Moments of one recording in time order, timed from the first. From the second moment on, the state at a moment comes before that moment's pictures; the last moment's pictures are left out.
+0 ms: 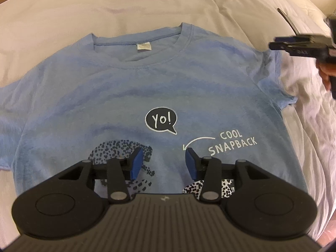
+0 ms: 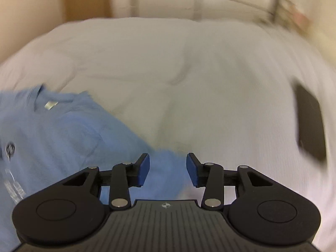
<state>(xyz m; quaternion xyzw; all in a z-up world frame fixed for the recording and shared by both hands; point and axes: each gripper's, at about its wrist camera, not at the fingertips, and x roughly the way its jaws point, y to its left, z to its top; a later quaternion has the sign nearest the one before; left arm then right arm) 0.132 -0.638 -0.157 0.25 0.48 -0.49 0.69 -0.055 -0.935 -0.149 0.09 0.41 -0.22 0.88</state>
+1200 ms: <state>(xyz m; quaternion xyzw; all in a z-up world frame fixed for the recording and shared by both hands) 0.150 -0.528 -0.145 0.22 0.46 -0.46 0.73 -0.121 -0.902 -0.198 0.39 0.39 -0.33 0.76</state>
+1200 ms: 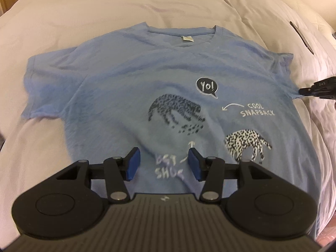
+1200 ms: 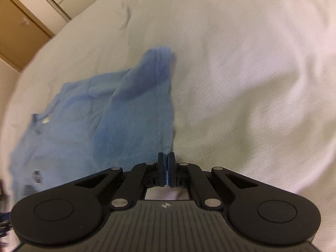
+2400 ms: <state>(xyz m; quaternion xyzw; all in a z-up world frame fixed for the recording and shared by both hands) 0.085 -0.377 -0.156 0.34 0.39 -0.54 0.66 -0.167 -0.577 -0.121 0.25 0.50 -0.27 0.78</state>
